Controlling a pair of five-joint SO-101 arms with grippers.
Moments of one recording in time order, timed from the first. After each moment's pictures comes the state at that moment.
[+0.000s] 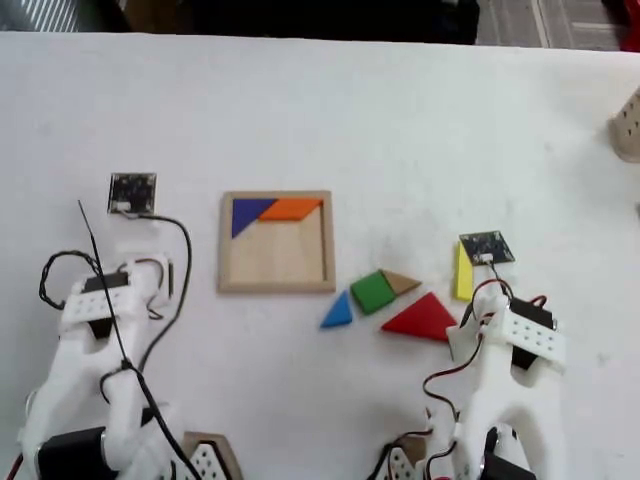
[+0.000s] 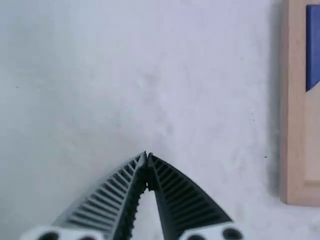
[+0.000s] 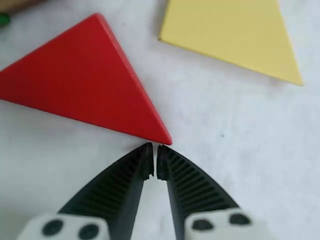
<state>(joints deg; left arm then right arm) -16.8 -24.1 65.3 31.8 -9.7 21.0 -32.0 67.3 55.4 35.2</state>
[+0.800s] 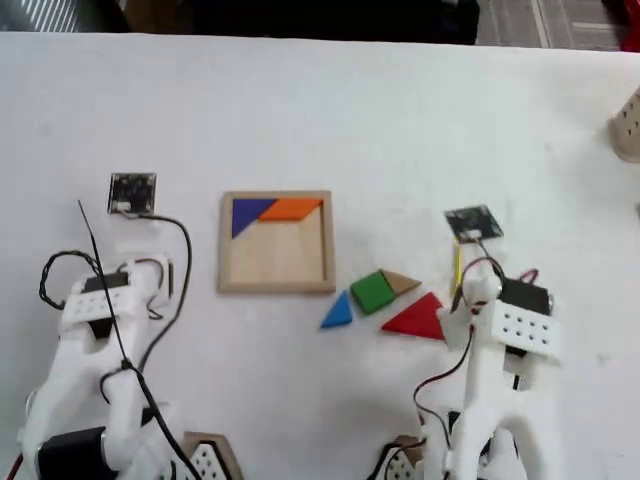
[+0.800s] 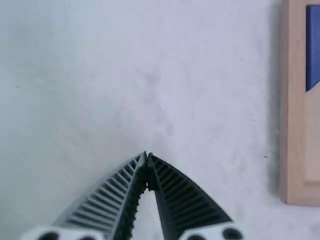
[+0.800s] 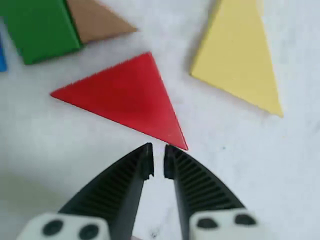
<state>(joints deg) -16.8 -24.1 65.3 31.8 -9.7 9.3 -38.9 55.4 70.7 32.7</state>
